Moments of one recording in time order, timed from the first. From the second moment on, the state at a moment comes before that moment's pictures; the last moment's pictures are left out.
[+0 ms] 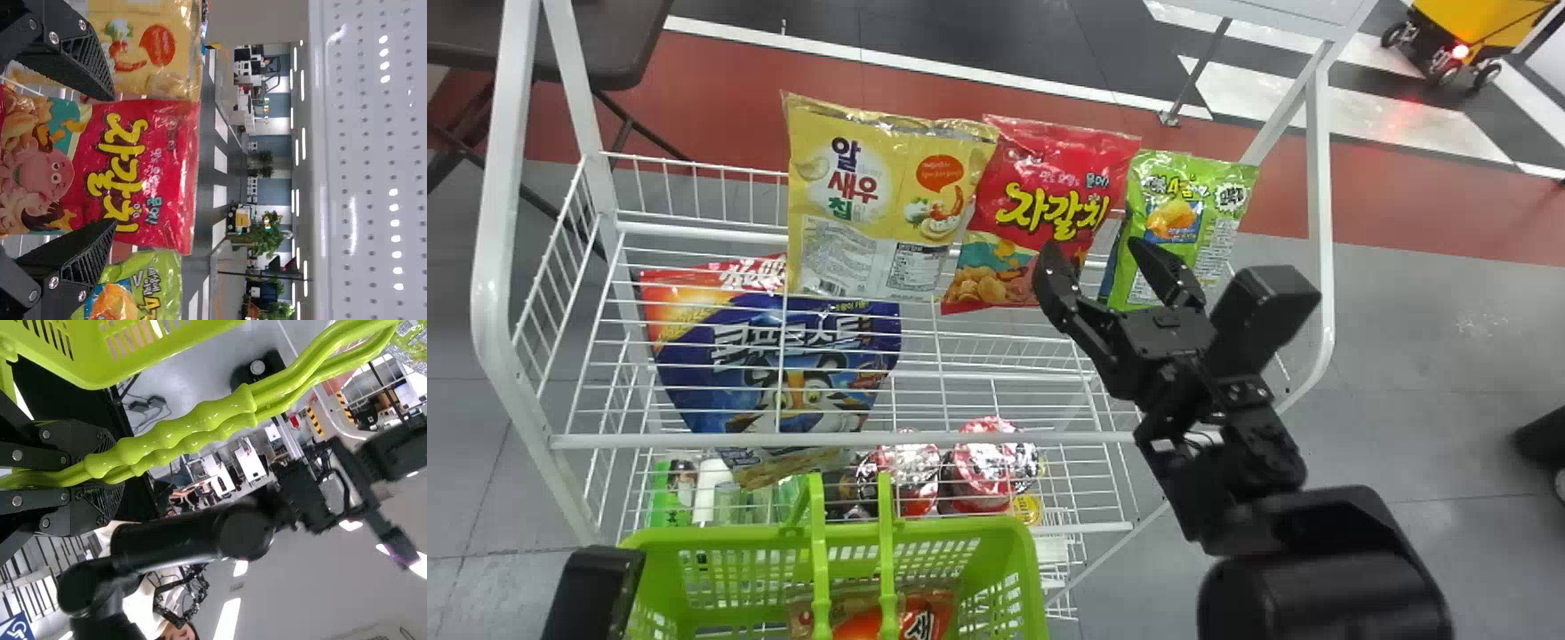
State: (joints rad) left arm 0.51 0.16 -0.19 -2.24 0.35 1.24 -1.18; right arm 0.33 -0.16 -0.10 -2.08 -0.19 0.26 0.11
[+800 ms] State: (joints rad) left arm 0.49 0.16 -0.20 -2.20 0.36 1.23 -1.21; right arm 0.10 -0.11 -0.08 -1.75 -0.14 0.16 0.16
